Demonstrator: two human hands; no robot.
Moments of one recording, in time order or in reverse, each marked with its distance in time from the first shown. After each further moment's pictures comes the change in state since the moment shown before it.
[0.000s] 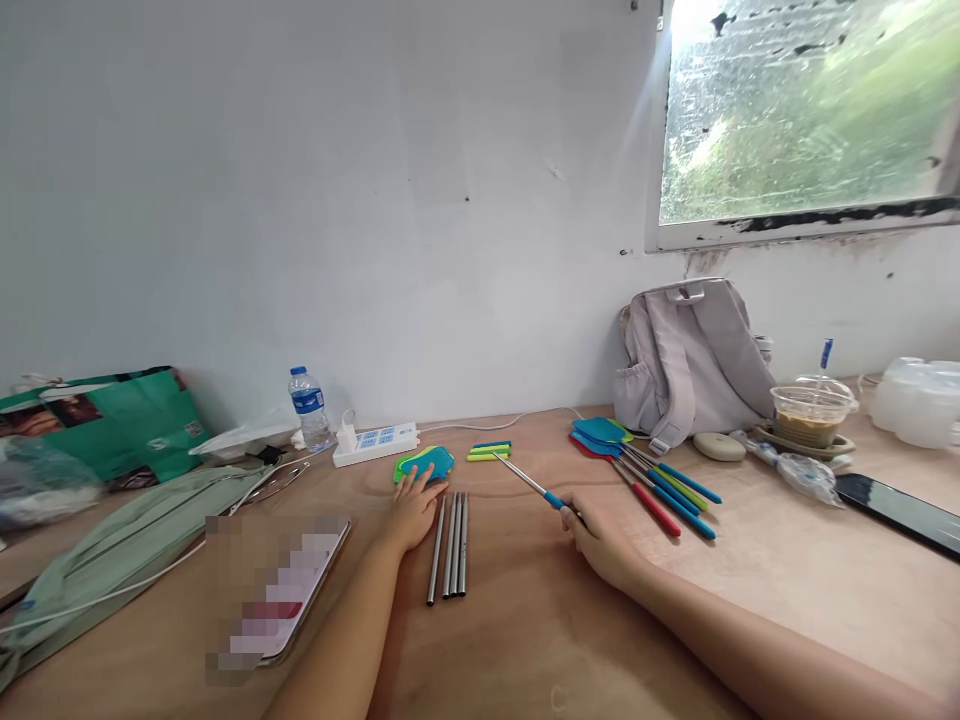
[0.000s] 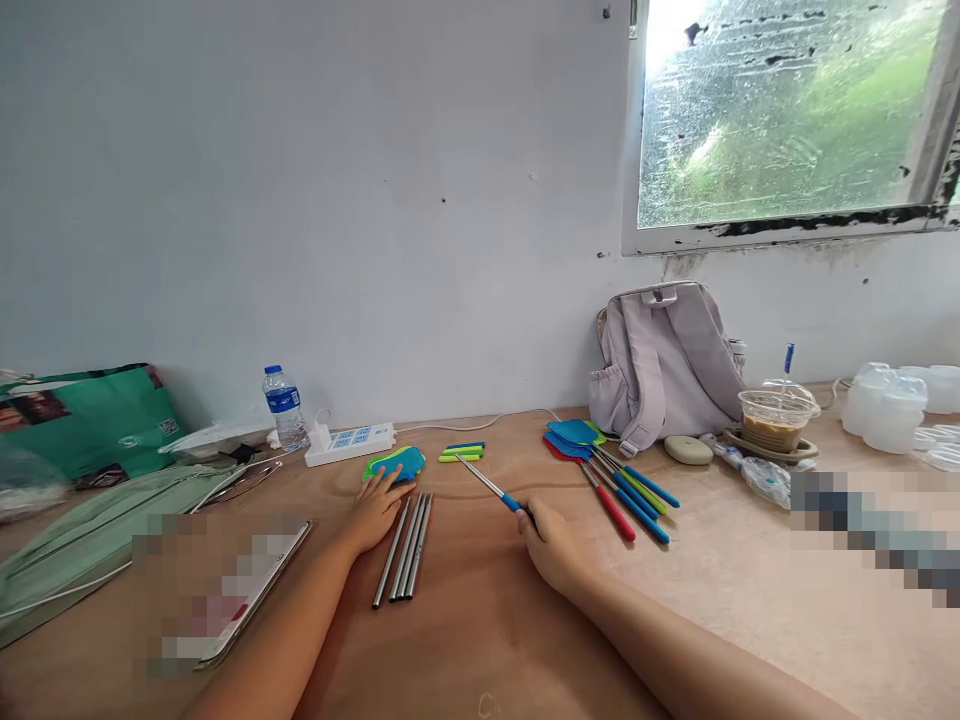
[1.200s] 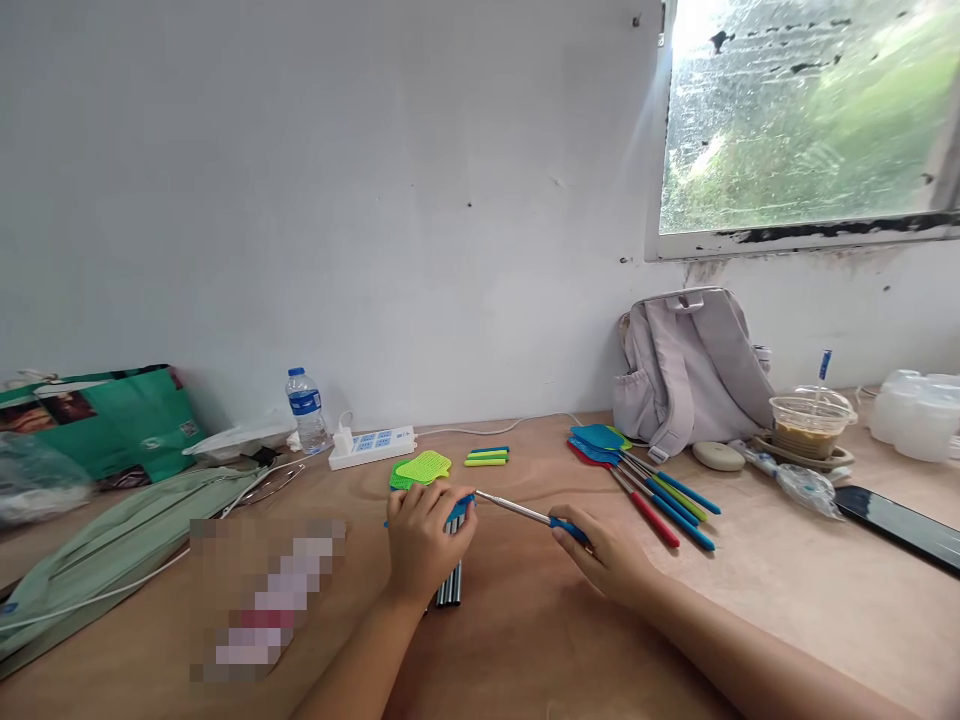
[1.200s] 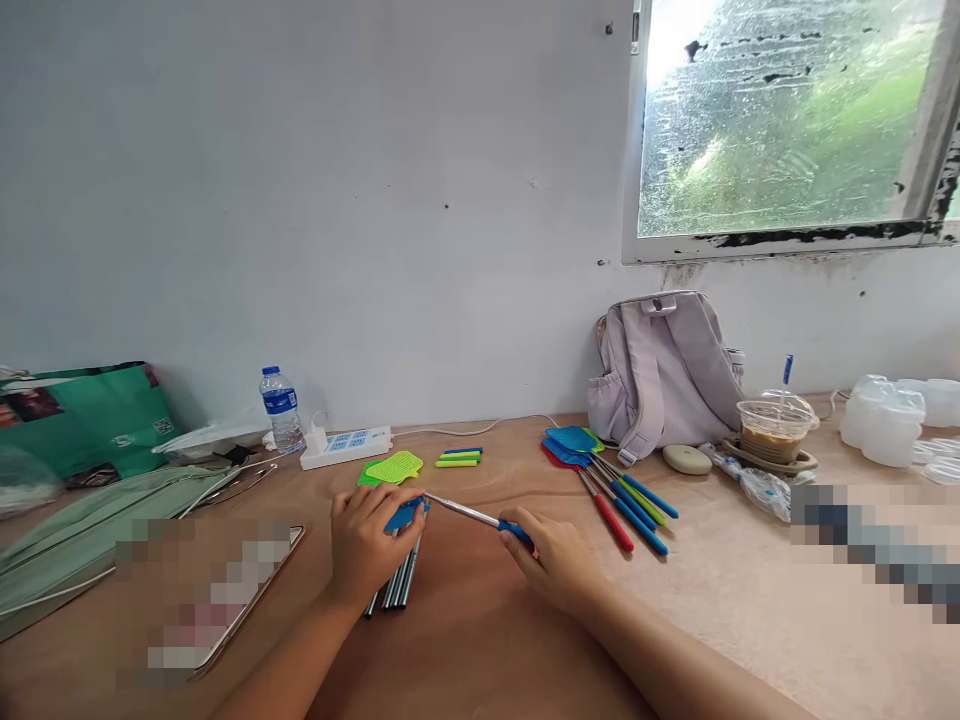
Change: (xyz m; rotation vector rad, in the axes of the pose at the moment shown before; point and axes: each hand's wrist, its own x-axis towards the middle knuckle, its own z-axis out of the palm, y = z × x) left_hand -0.046 0.105 -0.082 -0.044 0.765 0.203; right_hand -0.013 -0.016 -0.018 -0.253 0.016 -0.310
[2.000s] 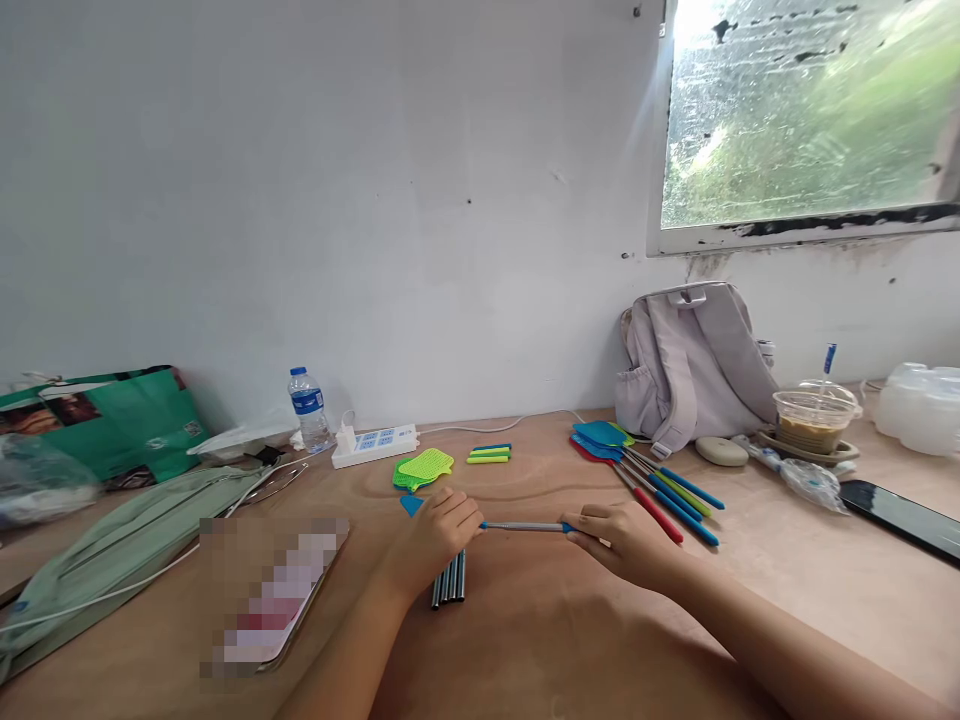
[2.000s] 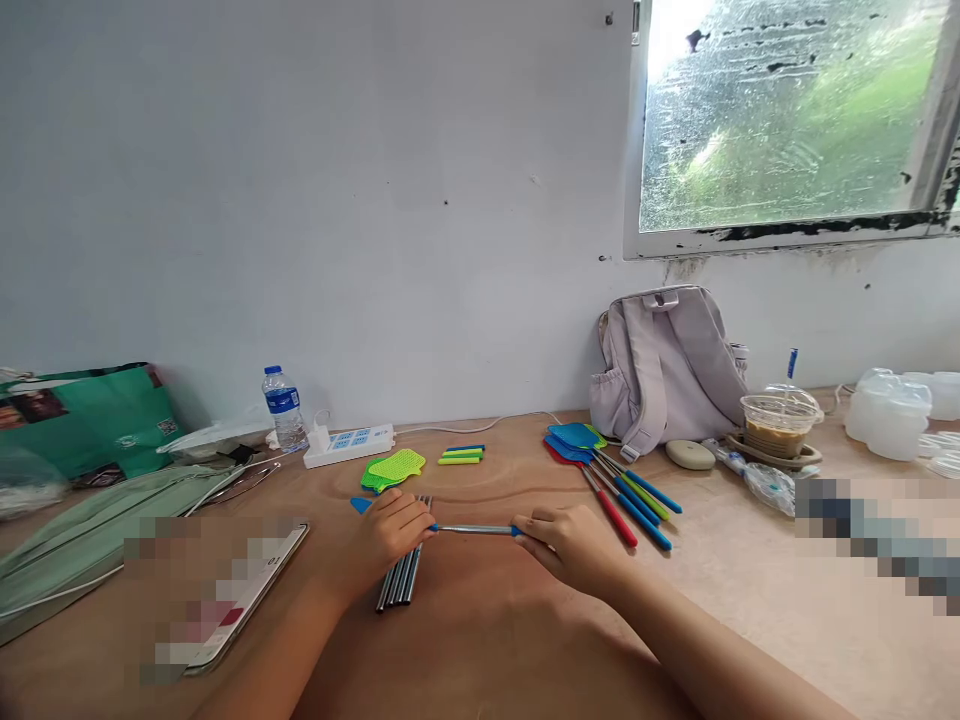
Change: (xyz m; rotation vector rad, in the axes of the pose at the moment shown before) left_hand -0.002 -0.026 0.008 0.001 -0.360 0.614; right_hand 0.002 0.015 -0.022 -0.178 -0.122 -0.235
